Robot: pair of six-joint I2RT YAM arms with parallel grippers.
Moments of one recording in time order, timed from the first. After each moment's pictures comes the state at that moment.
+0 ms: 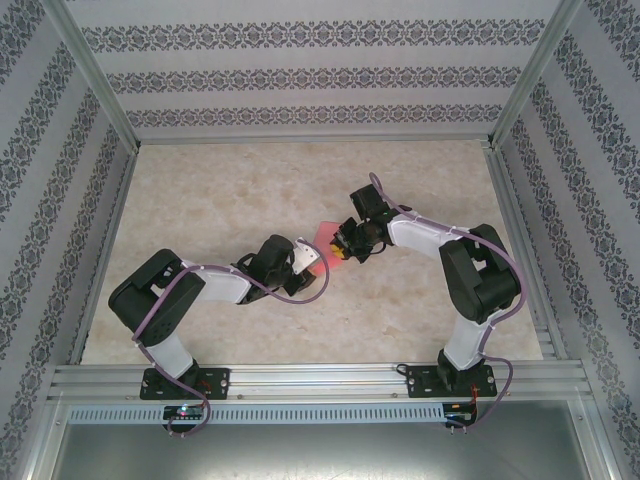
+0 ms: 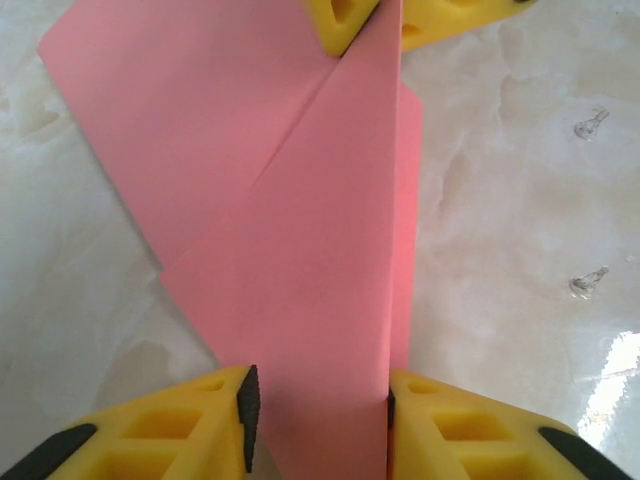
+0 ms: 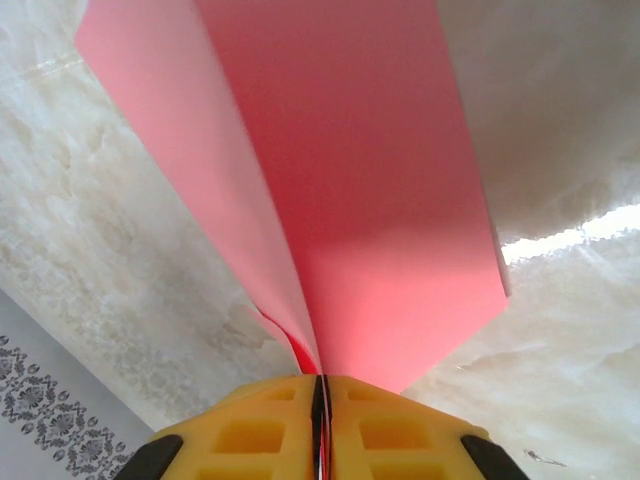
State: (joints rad) left arm -0.66 1.69 0.64 0.31 0.14 0.20; right arm 0.48 1.80 1.10 -0.41 -0.45 1.33
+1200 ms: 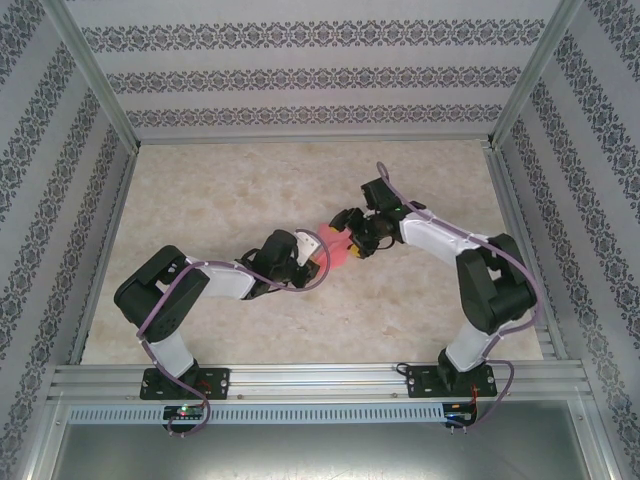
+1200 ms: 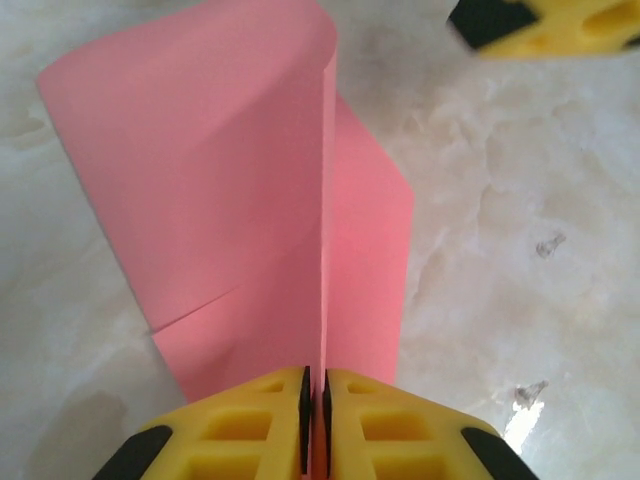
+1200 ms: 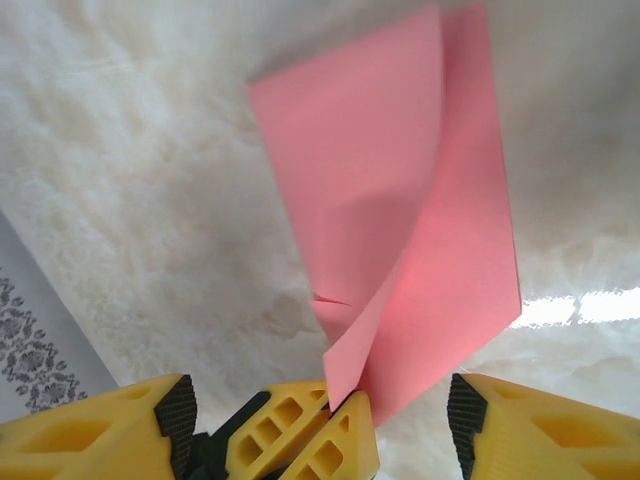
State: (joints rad) left arm -0.66 1.73 0.70 0.33 0.19 -0.06; right arm 0.43 1.68 1.09 -0.41 -0.42 1.13
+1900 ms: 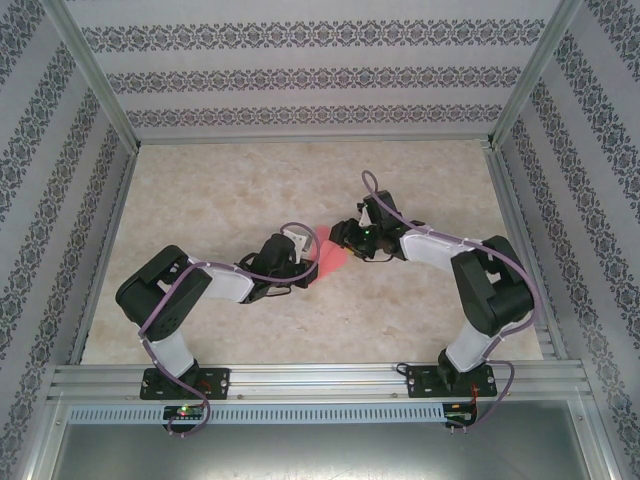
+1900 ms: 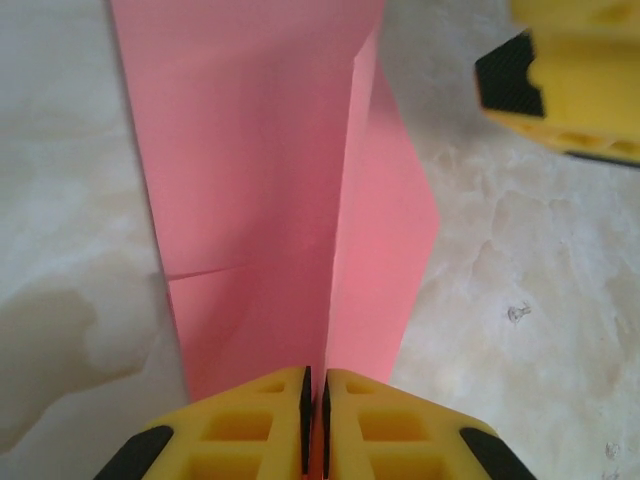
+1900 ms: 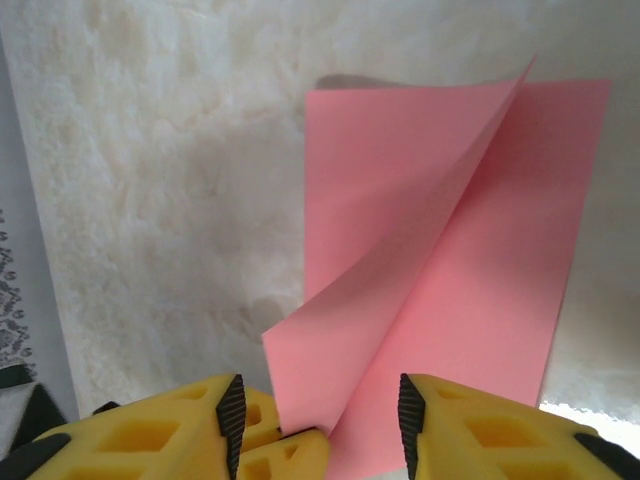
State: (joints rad) left arm -0.66 1.74 0.65 0.40 0.20 -0.49; right arm 0.45 1.71 0.91 -0.08 -0.47 0.88
